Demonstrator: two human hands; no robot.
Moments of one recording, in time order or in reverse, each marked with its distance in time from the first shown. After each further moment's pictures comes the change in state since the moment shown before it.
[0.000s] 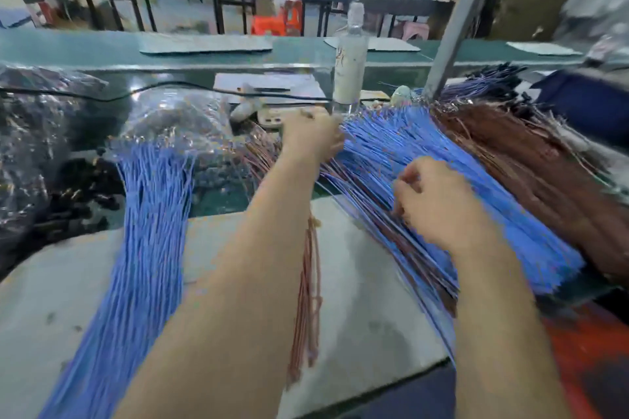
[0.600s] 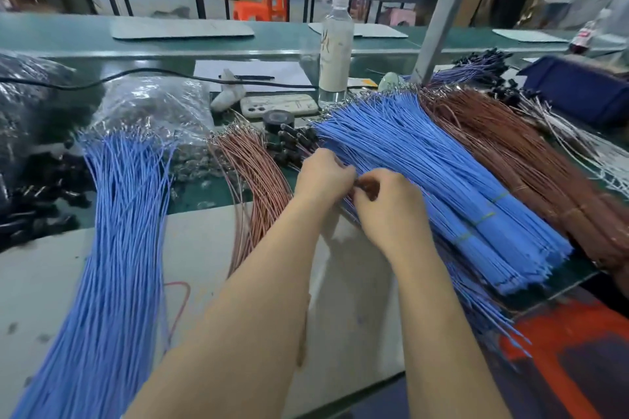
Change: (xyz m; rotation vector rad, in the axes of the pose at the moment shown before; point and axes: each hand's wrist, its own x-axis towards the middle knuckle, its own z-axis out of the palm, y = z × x) left_hand -0.015 -0.060 0.022 0.808 -0.132 0.101; right_hand 0.002 0.001 0.046 -0.041 0.154 0.007
